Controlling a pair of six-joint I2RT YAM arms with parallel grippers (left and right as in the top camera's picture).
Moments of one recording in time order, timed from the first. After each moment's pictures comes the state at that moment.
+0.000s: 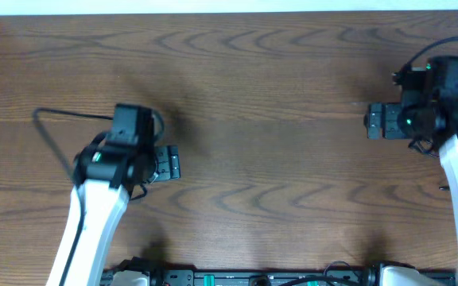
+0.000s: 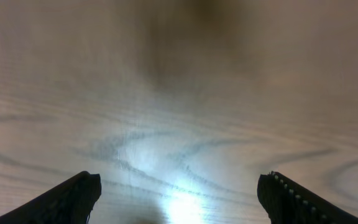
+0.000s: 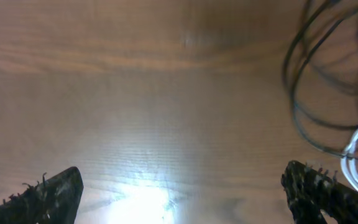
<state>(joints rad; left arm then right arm) -0.14 1.17 1.03 -1.09 -0.01 -0.25 -0.10 1.37 1.28 -1.00 -0.10 -0.07</state>
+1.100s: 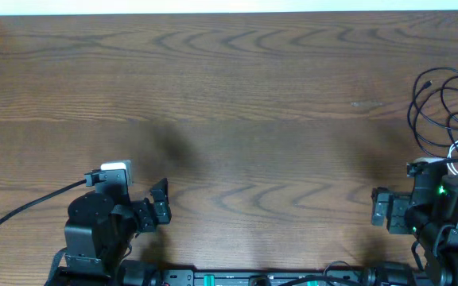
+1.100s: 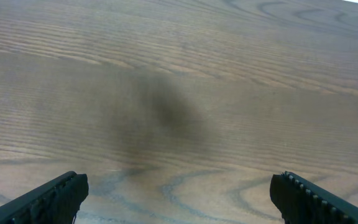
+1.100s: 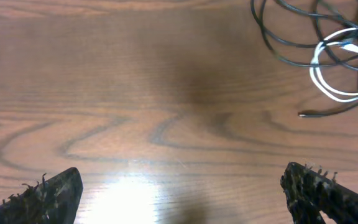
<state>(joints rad) -0.14 0.47 0.82 -1.02 0.00 -0.23 -0.10 0.61 0.90 -1.19 -0.02 -0.04</state>
